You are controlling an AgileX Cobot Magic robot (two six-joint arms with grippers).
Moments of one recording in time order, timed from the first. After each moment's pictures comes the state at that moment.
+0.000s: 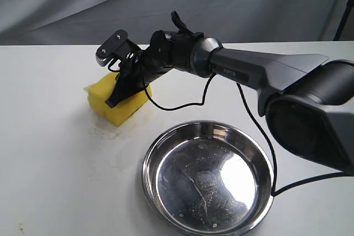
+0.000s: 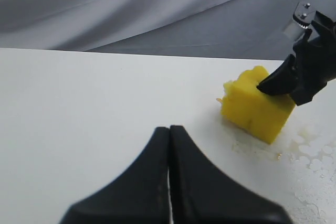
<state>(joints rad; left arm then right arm) -0.02 0.00 0.00 -0.05 0.29 -0.02 0.65 2.51 -2.09 0.37 0.54 -0.69</state>
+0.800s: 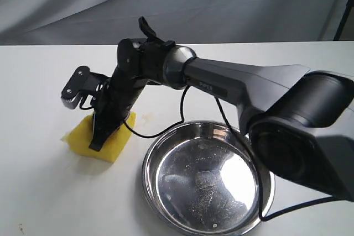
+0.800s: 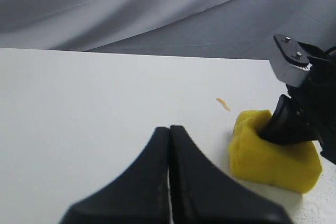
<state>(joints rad) -0.02 0.00 0.00 -0.05 0.29 -0.02 0.79 2.52 -2.11 0.35 0.90 -0.81</state>
